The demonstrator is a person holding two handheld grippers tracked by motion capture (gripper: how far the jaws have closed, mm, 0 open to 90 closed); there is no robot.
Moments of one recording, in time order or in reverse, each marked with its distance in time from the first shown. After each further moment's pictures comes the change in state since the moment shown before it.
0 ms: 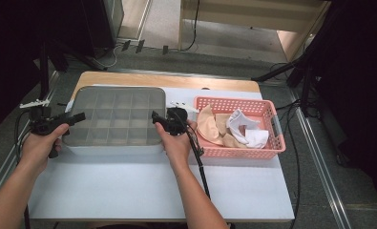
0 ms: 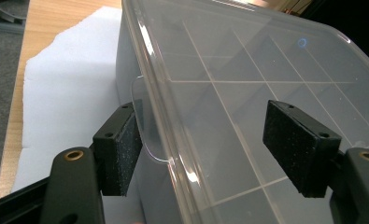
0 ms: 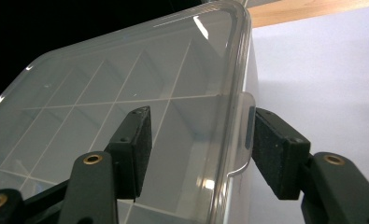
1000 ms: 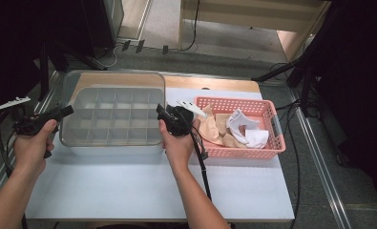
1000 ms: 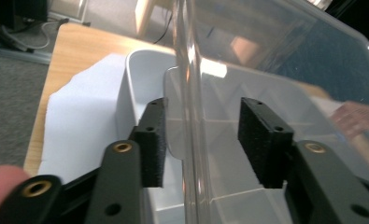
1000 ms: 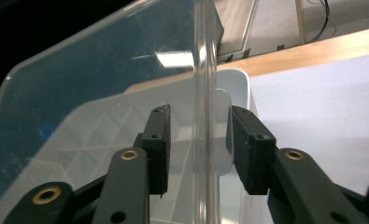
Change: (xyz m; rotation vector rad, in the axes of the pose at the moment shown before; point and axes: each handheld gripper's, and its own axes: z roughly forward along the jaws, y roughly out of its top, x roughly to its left) left arm -0.018 0.011 -0.048 -0.165 -0.018 -0.057; right arm 0.014 0.011 -0.039 -0.179 0.026 0.037
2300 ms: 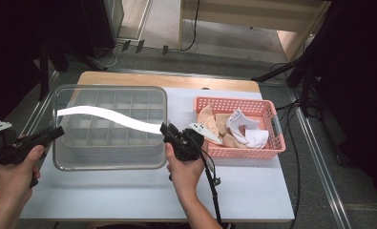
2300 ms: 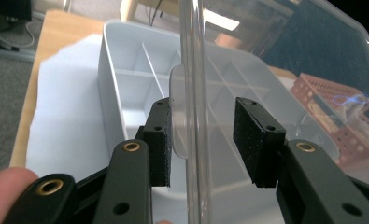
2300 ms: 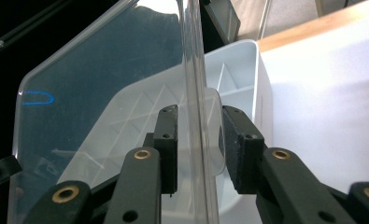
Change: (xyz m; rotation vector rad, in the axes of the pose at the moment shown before) left arm -0.021 -0.043 -0.063 0.017 -0.047 0.018; right arm 0.008 -0.027 -0.078 0.014 0.074 0.087
